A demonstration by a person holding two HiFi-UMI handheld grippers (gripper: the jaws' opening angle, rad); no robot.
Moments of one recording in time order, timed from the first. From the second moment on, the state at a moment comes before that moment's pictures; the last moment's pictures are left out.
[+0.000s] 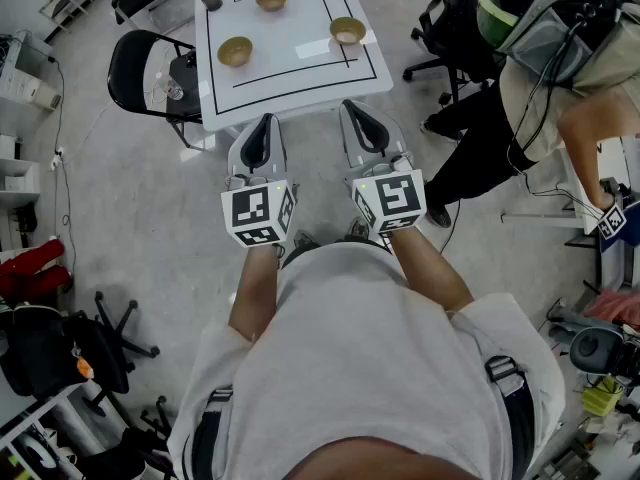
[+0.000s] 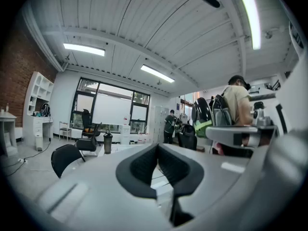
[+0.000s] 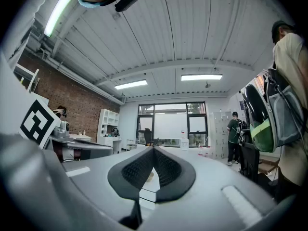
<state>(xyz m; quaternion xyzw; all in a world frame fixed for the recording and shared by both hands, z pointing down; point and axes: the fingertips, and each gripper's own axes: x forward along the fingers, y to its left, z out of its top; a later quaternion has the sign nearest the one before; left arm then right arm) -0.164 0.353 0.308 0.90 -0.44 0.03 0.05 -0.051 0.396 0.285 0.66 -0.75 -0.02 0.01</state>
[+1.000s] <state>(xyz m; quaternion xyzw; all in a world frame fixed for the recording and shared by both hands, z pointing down) -0.202 0.294 0.357 0.90 -0.42 0.06 0.07 -0.074 0.340 0.337 0.68 -0.73 0.02 0.04</state>
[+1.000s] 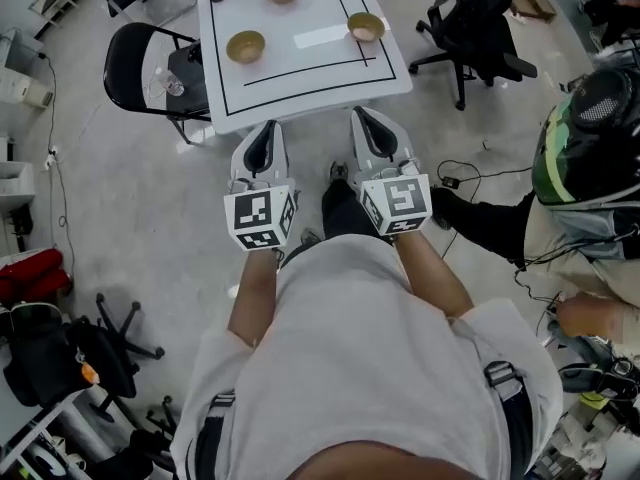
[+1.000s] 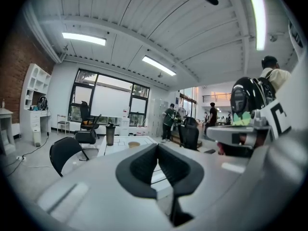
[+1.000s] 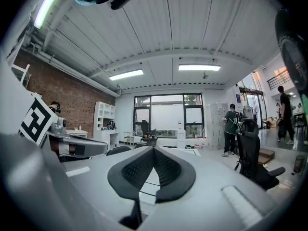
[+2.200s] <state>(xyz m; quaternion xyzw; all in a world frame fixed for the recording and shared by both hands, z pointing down) -0.011 0.081 0.442 0.89 -0.37 0.23 0.11 0.108 0.112 0.435 0.62 -0.76 0.16 0.11</state>
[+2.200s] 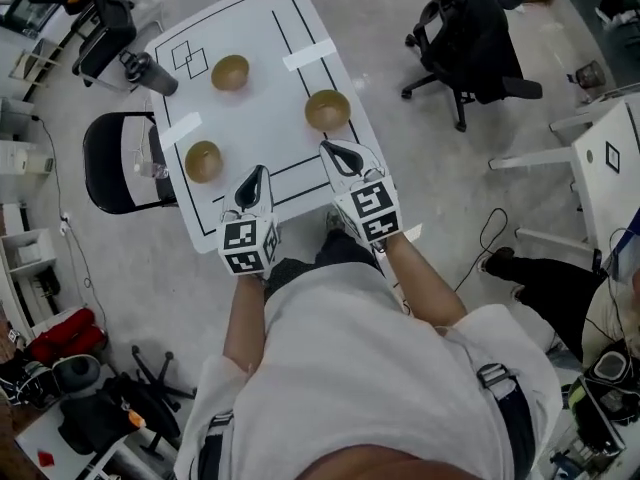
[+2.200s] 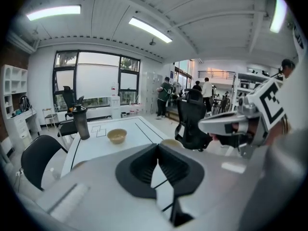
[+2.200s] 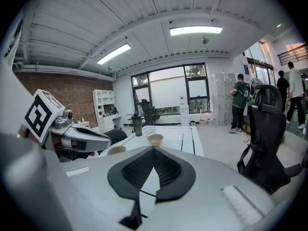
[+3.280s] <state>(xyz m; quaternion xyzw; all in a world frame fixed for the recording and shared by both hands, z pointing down) 0.085 -0.012 0.450 0.94 -0.23 0.22 0.14 0.148 0.040 0.453 0.66 -0.69 0.19 0.23</state>
